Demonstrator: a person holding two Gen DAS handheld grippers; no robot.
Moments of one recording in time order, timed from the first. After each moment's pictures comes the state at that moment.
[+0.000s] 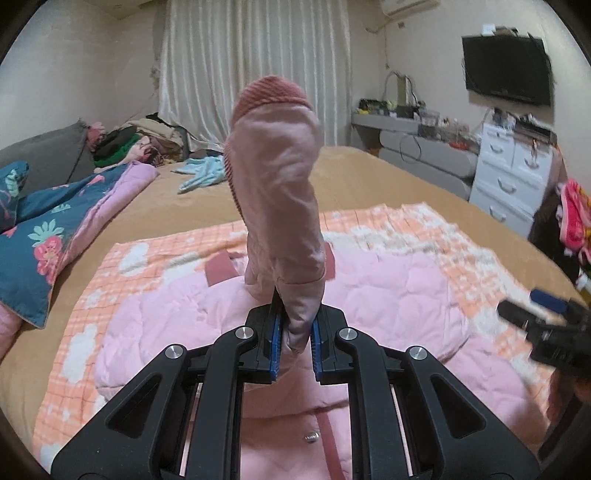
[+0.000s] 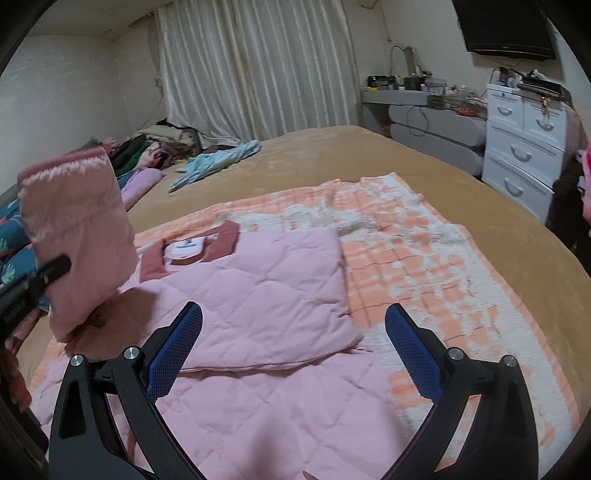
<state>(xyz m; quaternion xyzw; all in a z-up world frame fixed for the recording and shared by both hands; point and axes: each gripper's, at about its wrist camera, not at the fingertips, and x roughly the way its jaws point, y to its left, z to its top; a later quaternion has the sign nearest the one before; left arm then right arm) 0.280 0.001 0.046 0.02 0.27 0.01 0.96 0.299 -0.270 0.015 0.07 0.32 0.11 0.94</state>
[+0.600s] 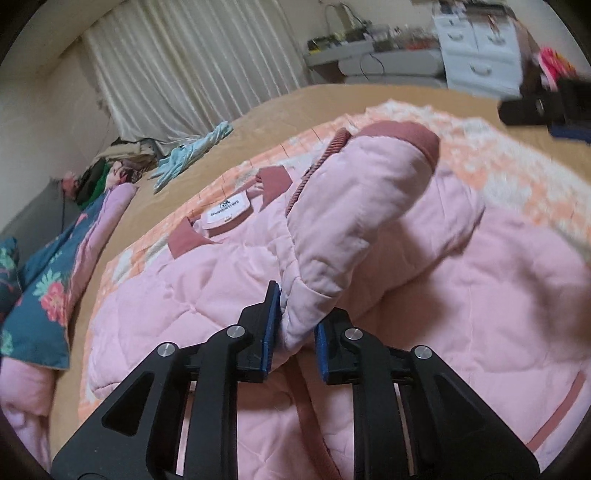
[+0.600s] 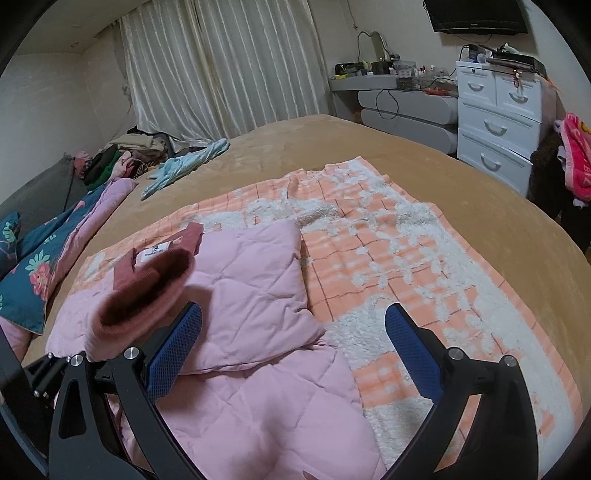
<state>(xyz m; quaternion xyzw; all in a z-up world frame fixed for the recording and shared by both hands) 0.282 -0.070 -0.045 0.21 0.35 0.00 0.91 0.312 -0.301 -0.001 0.10 0.34 0.07 0.93</state>
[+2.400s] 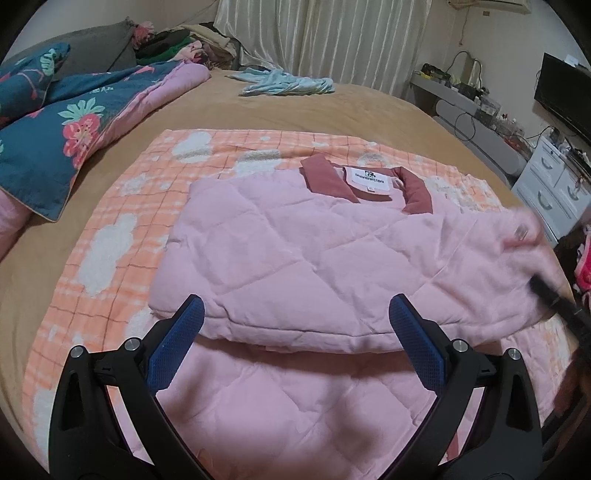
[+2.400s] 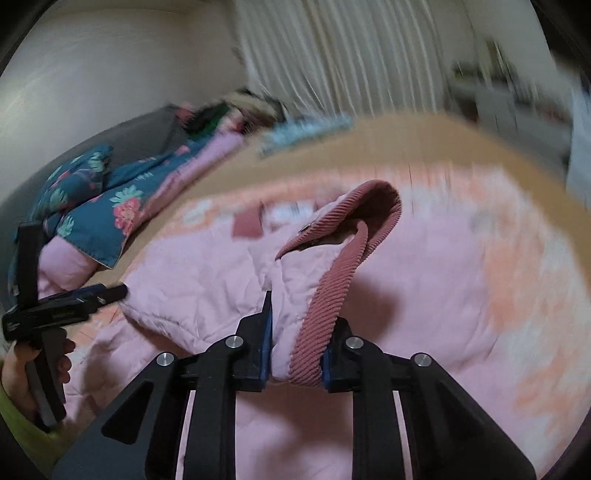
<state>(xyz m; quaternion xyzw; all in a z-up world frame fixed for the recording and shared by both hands) 0.258 0.152 -0.002 -0.10 0.40 0.07 0.91 0.298 -0.169 0.018 0.02 0.31 0.29 0.91</state>
